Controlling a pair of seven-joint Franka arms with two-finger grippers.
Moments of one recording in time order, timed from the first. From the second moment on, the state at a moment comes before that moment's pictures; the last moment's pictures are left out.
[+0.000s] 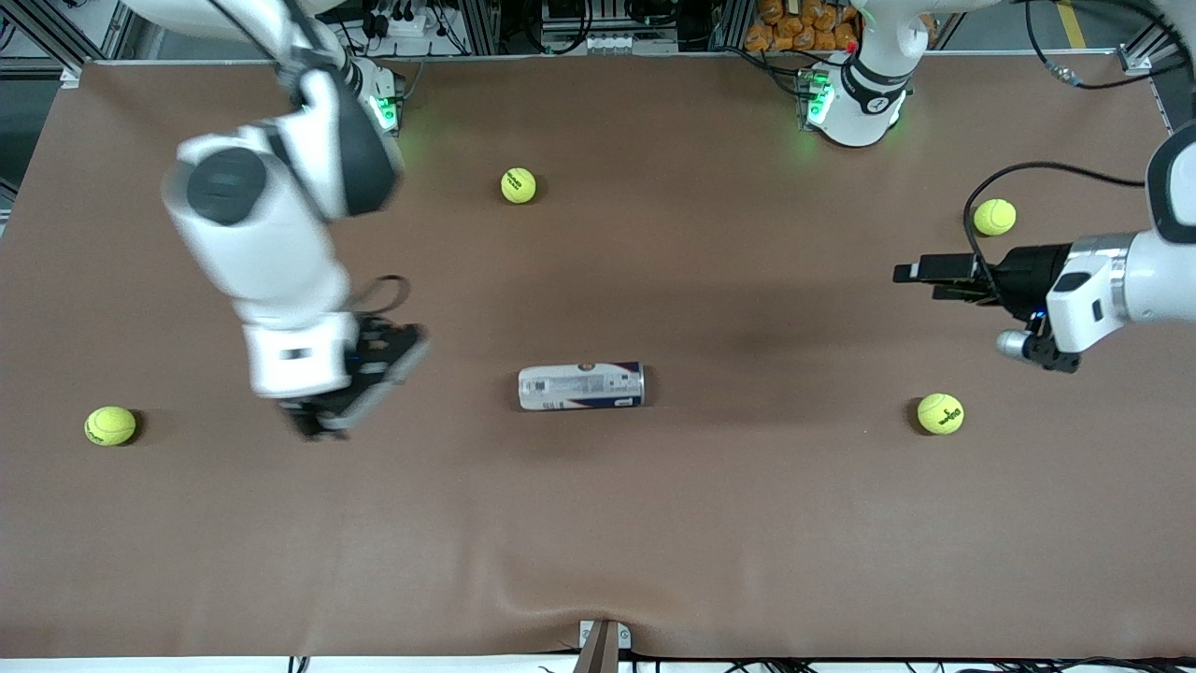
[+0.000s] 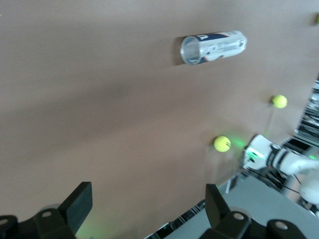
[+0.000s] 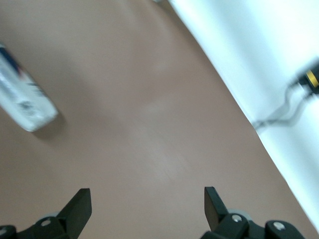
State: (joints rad) left arm 0.02 0.27 0.02 -1.62 -0.61 1.45 0.24; right arm 0.27 0.35 0.06 -1.42 -0.17 2.00 -0.52
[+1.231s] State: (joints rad) left arm -0.02 0.40 -0.06 -1.88 -1.02 1.67 0.49; right arm -0.04 0.12 -0.05 -1.43 -0.02 1.54 -0.16
